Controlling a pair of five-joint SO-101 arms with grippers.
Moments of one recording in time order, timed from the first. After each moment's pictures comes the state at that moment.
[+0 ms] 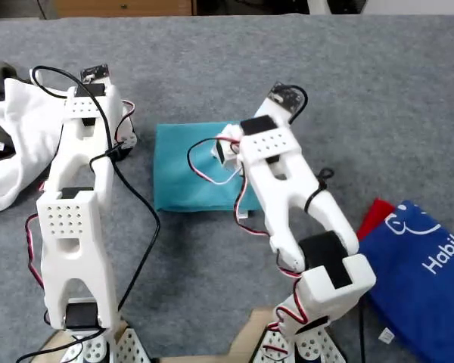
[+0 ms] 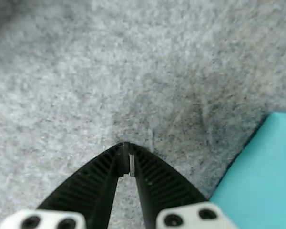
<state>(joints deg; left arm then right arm) -6.8 45.7 -32.6 78.5 5.8 -21.7 8.8 12.0 67.0 -61.4</state>
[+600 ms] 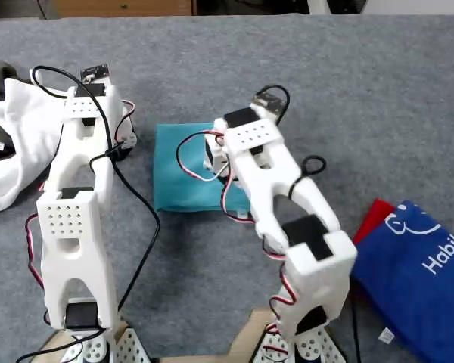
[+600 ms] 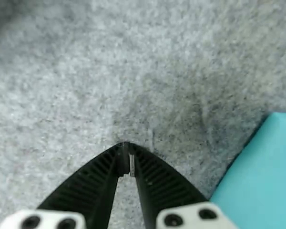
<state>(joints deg) -6.8 45.8 -32.6 78.5 5.8 -24.7 20.5 3.7 75.6 -61.1</state>
